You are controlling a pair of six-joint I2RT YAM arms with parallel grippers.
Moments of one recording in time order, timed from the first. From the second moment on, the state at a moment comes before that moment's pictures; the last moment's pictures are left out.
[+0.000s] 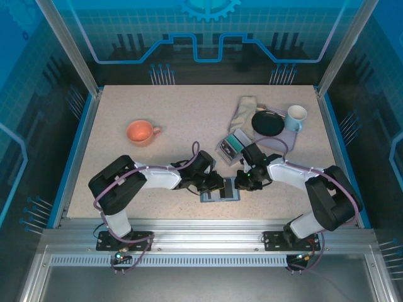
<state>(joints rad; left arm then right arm) -0.82 1.77 0.83 0.04 0.39 -1.10 0.50 1.50 0.71 -0.54 -0.29 0.59</state>
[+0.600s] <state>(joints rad) -0.82 1.83 0.88 0.05 0.40 -1.11 0.48 1.50 0.69 -0.52 -0.32 0.60</state>
